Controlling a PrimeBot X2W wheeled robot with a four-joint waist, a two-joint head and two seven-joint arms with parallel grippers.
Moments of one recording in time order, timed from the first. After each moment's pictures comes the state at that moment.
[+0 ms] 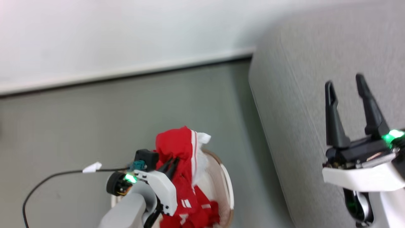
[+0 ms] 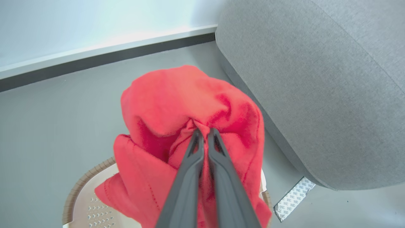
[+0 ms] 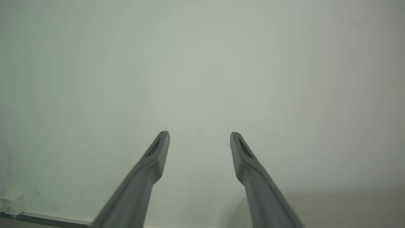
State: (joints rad) left arm -0.69 0.08 -0.69 1.08 -0.50 -0.13 -0.25; right arm -0.35 -0.10 0.14 -0.05 0.30 0.13 -0.26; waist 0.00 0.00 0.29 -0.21
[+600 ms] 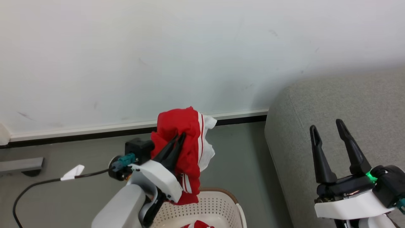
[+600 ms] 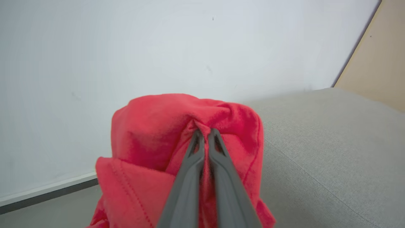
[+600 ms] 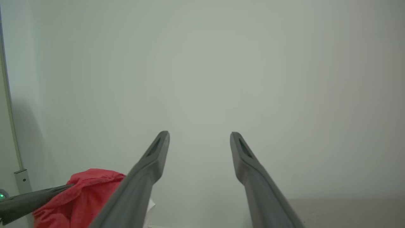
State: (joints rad) left arm -0.57 0.16 -0.61 0.65 -0.54 -0.10 -0.26; right arm -0.19 -0.13 0.18 0.02 0.33 0.13 -0.26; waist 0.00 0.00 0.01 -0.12
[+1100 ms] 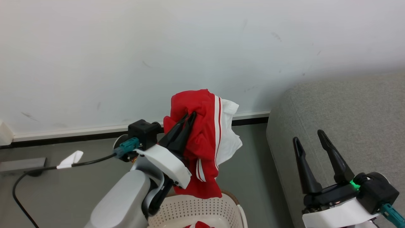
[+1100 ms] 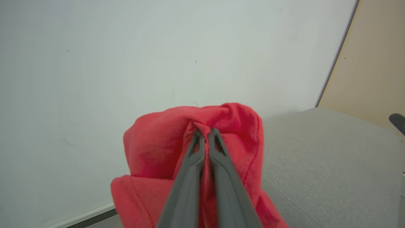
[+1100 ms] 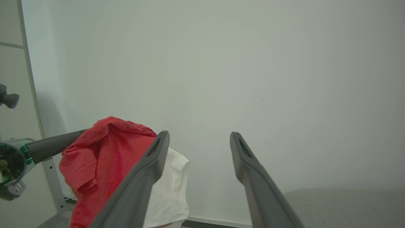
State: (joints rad) left arm -0.59 0.19 -0.60 0.41 -0.54 -0.04 -0.19; right arm -0.17 -0.13 0.26 0.03 0.35 0.13 -0.26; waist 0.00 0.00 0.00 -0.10
